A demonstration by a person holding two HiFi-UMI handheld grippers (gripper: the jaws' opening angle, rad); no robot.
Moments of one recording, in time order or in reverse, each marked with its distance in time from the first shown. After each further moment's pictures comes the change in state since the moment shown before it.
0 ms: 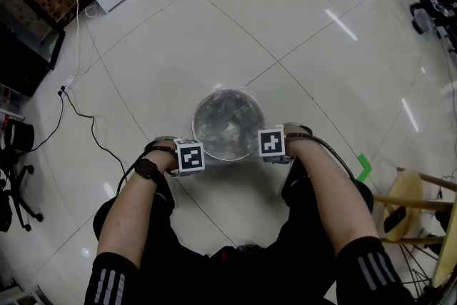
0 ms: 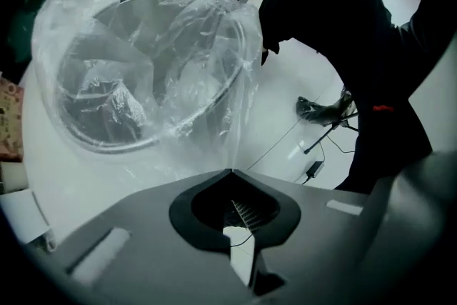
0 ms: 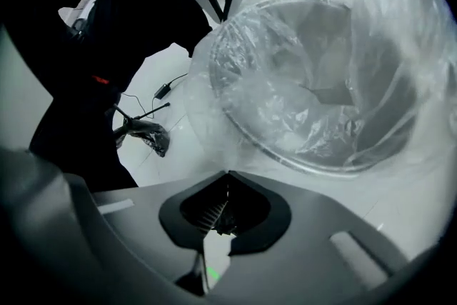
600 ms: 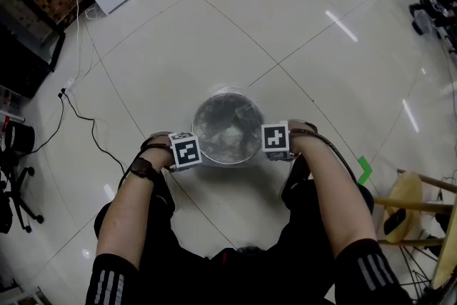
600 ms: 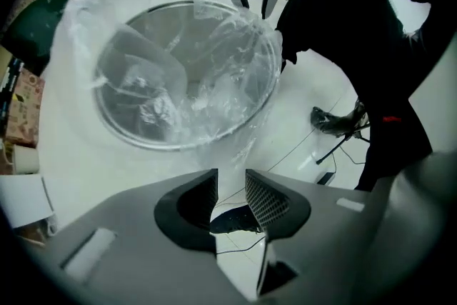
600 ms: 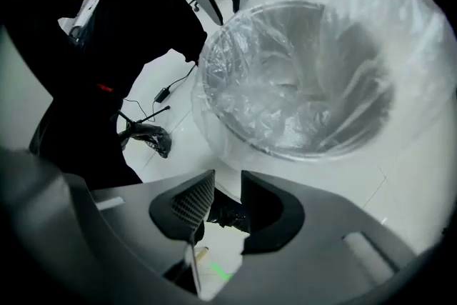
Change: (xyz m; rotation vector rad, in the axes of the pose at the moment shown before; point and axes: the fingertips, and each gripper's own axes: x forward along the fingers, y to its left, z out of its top) left arm -0.025 0.041 0.007 -0.050 -0.078 0.124; right arm -0.029 -0.009 -0.008 0.041 0.002 -0.001
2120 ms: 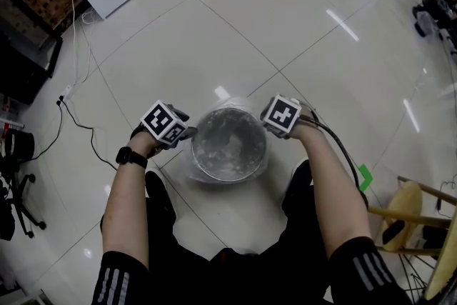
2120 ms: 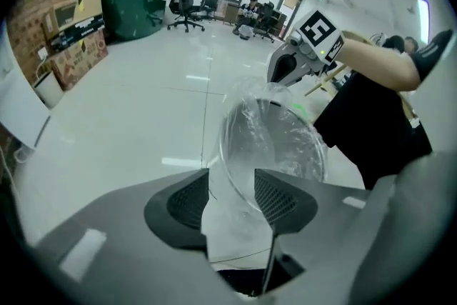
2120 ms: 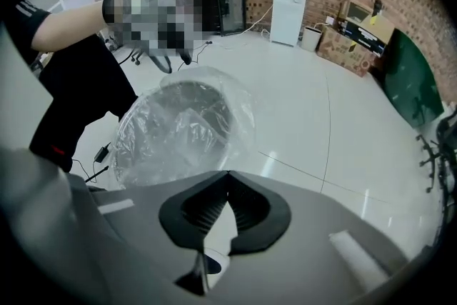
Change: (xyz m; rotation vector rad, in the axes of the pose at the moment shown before) left arm -0.084 0.134 0.036 -0.456 -0.485 0.029; right arm -0.102 -0.154 0.025 0.321 -0.351 -0.376
